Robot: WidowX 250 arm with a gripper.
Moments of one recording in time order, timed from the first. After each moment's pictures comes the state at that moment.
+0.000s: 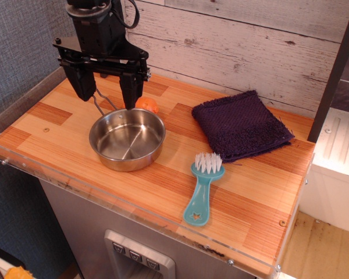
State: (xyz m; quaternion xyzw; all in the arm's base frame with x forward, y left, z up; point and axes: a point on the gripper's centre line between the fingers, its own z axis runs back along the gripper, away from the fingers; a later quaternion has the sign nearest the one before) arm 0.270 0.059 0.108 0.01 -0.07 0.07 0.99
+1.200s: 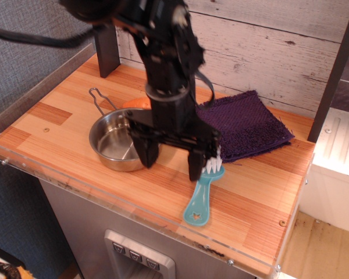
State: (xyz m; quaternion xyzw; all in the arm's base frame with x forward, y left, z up) arm 0.254 -0.035 0.048 -0.02 -0.05 0.03 1.00
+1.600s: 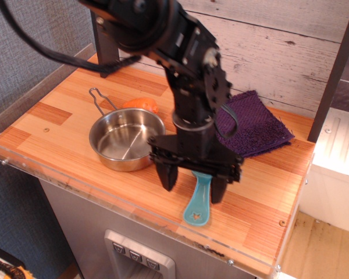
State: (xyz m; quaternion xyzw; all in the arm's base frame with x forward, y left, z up) arm 0.255 -0.061 0.022 -0.02 -0.04 0.04 1.00
